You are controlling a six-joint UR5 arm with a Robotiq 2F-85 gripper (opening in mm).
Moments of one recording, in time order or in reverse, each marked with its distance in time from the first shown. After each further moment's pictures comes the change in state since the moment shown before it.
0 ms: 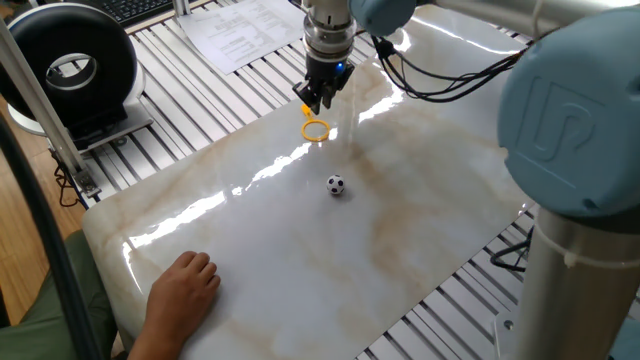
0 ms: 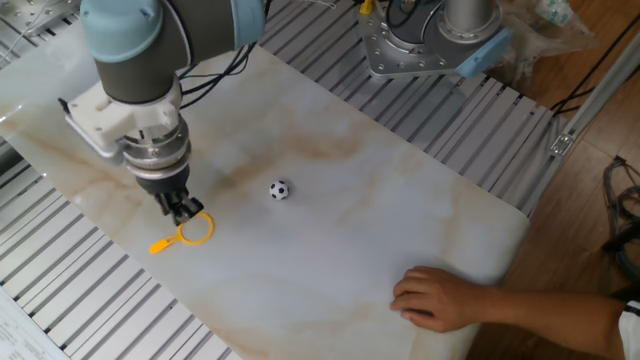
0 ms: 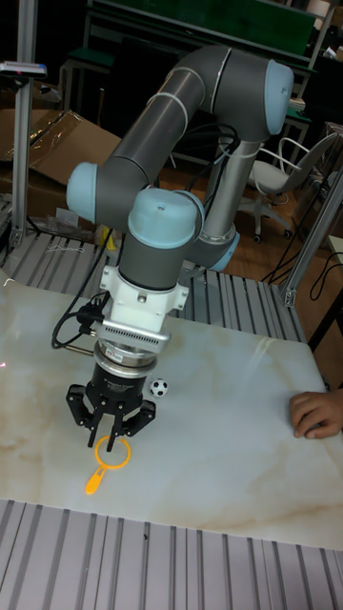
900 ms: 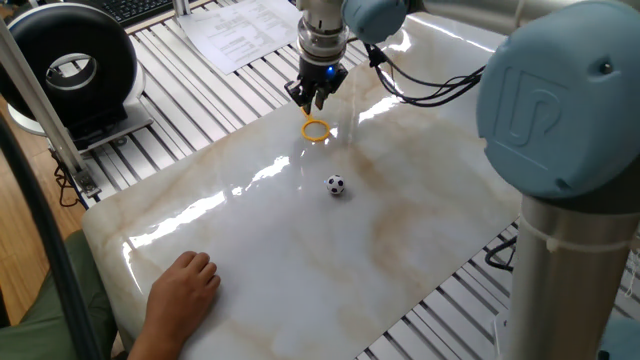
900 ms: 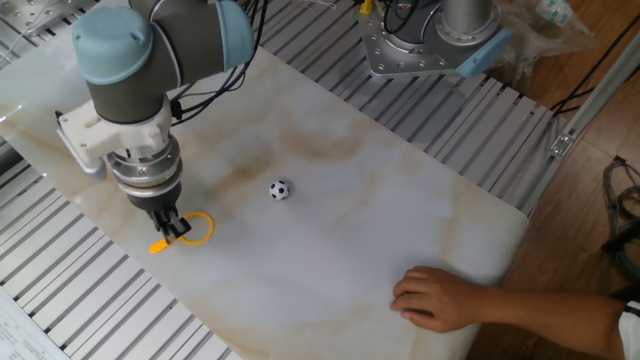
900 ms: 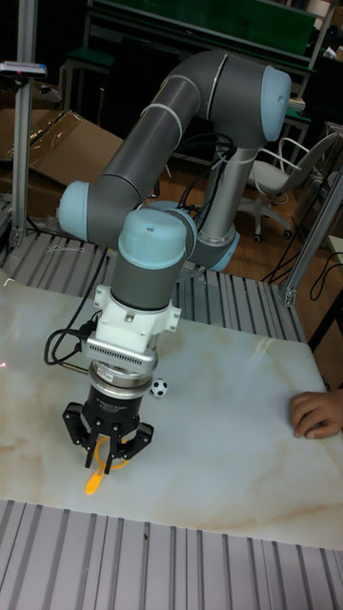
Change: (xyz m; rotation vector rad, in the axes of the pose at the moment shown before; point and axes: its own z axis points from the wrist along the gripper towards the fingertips) arm -0.019 0.008 0.023 -0.040 -0.016 0.149
